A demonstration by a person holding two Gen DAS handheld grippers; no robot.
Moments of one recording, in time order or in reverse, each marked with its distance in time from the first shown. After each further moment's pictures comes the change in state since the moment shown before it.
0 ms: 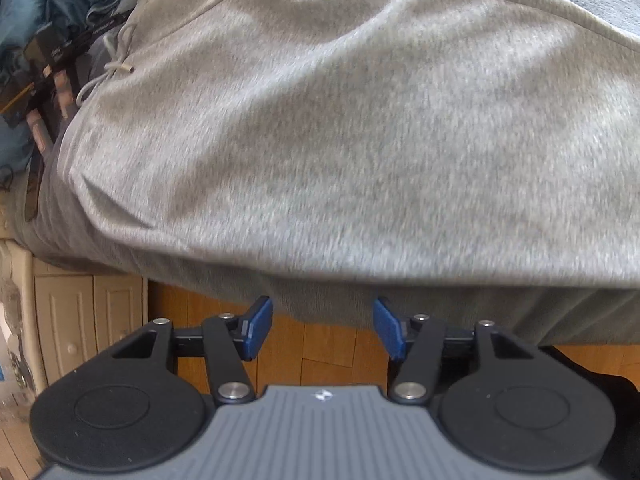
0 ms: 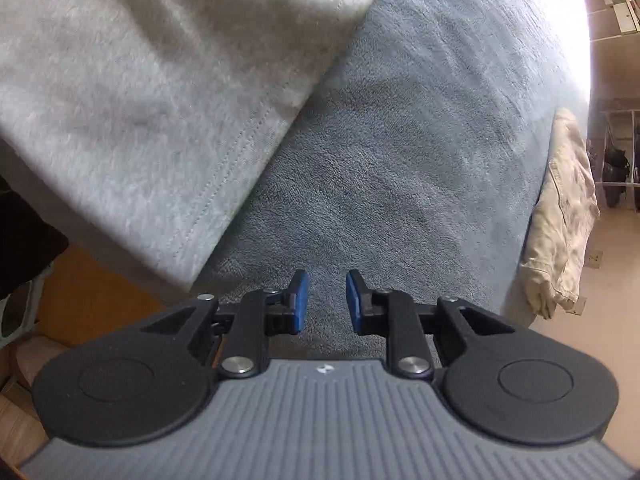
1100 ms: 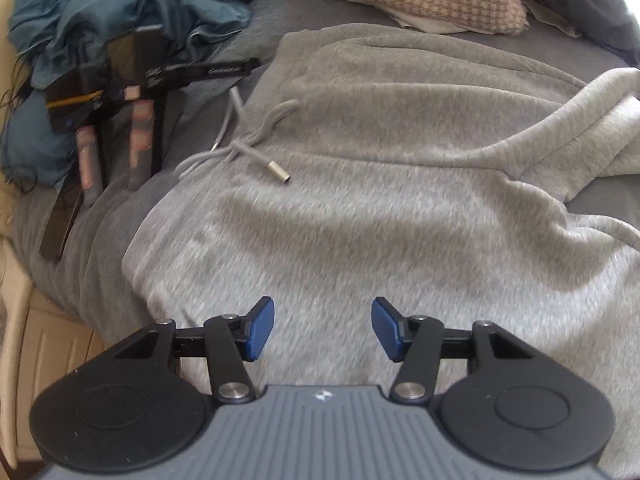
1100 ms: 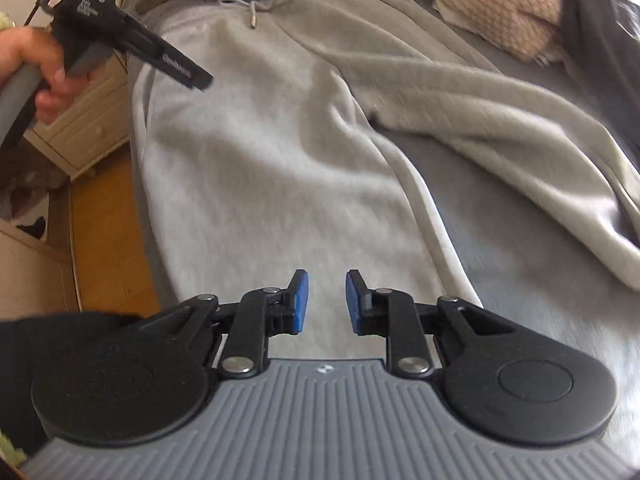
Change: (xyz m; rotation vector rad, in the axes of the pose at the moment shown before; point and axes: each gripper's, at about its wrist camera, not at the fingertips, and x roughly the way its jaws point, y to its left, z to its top) left arm 0.029 0.152 0.113 -0.156 -0.282 -0.076; right arm -0.169 0.346 0.302 -0.422 -0.493 0.513
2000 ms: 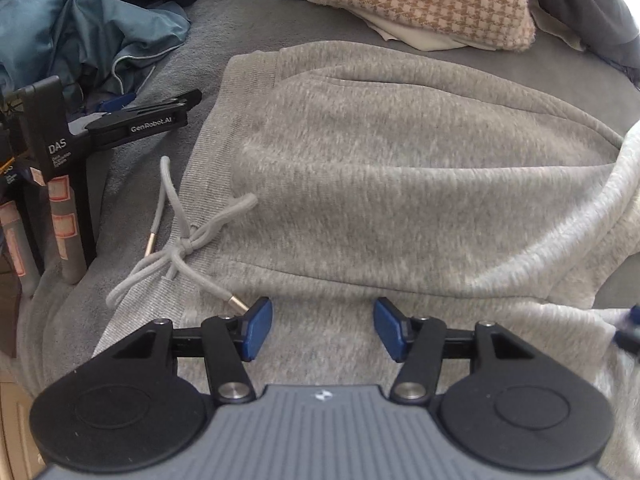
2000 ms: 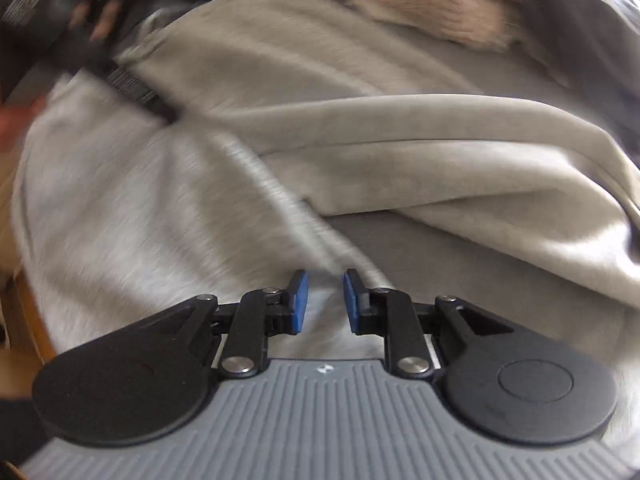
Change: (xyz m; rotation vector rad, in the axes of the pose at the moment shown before) left arm 0.053 0.022 0.077 0.017 0.053 -0.092; right arm 0.039 -0.050 0.071 0.329 -0.074 -0.191
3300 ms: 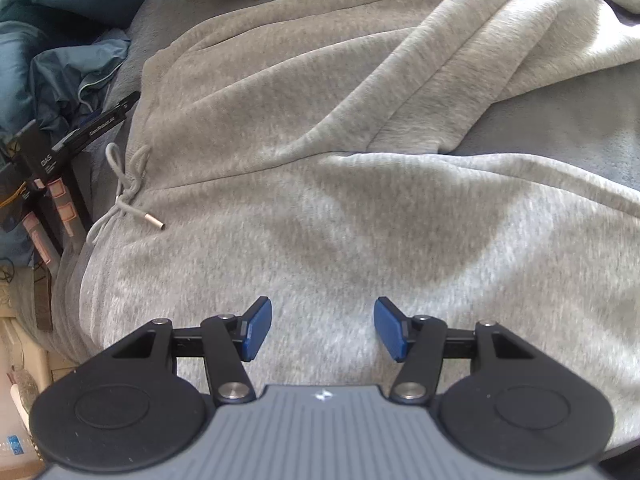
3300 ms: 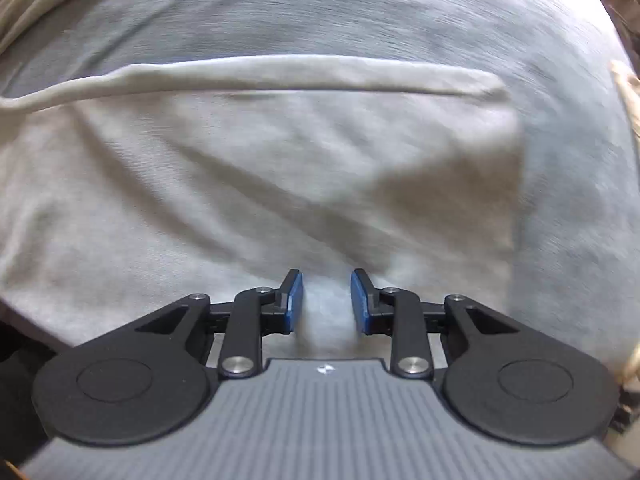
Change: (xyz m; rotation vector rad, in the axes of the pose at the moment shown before) left arm -0.042 -0.119 -0.054 0.192 0.136 0.142; right arm -0.153 -0.271 -0.337 0.588 0.320 -0.346
